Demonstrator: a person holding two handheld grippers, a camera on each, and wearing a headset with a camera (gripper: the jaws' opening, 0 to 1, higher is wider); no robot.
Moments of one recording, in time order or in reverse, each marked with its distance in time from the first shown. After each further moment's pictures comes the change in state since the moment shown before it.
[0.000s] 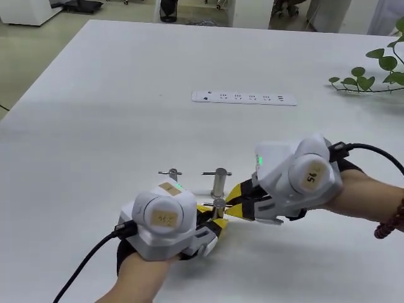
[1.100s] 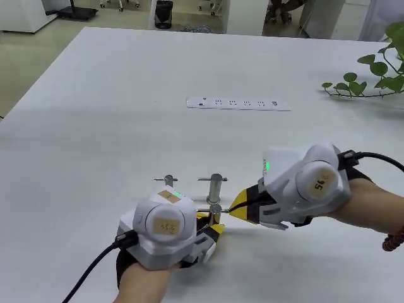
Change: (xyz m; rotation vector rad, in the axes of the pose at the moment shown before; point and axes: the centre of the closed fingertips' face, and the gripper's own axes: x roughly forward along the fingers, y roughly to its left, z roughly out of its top) left arm -0.001 0.001 -0.001 -0.017 0.006 0.042; right arm -0.009 -0.001 -0.006 0.026 0.015 -0.035
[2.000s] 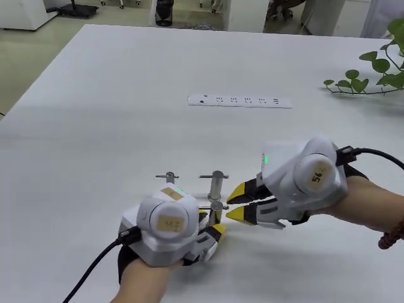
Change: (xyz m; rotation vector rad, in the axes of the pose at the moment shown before) left arm -0.002 0.005 -0.004 0.017 0.028 0.023; right arm 0.003 0.000 0.008 0.102 -0.047 0.014
